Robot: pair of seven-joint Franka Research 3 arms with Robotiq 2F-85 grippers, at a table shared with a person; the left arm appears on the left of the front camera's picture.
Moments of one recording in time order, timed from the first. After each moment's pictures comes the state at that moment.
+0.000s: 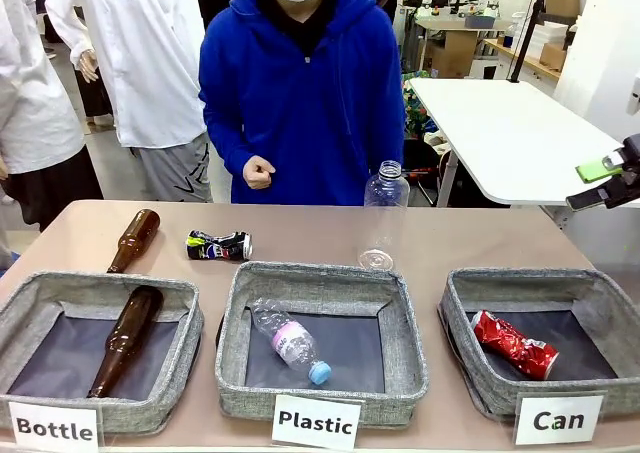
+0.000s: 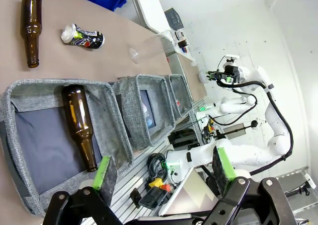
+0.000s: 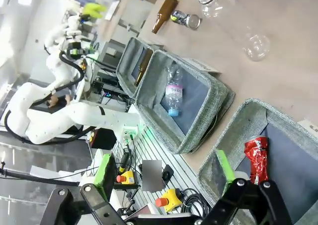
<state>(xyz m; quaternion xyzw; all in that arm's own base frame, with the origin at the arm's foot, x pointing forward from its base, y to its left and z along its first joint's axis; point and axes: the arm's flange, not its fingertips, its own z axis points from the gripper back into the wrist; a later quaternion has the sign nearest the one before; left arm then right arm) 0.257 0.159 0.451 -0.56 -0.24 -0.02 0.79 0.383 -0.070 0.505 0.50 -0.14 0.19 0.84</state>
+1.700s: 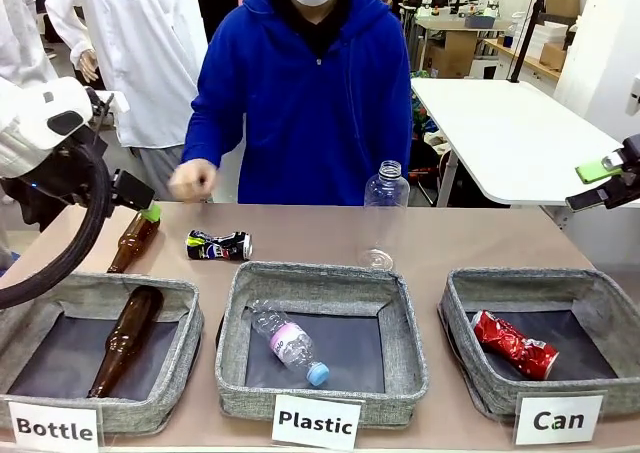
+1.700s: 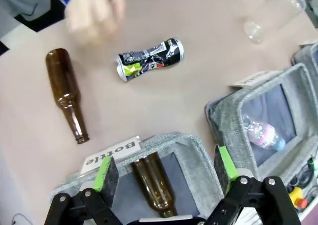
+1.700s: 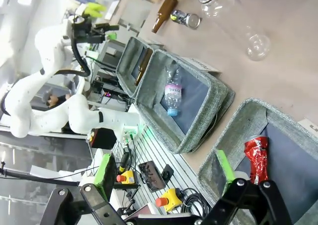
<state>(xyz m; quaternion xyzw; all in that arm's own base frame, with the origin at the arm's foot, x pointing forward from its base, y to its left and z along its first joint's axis) 0.387 -0.091 0.483 -0.14 -0.27 -0.17 0.94 0.383 -0.070 0.504 0.50 -0.14 0.19 0.84</state>
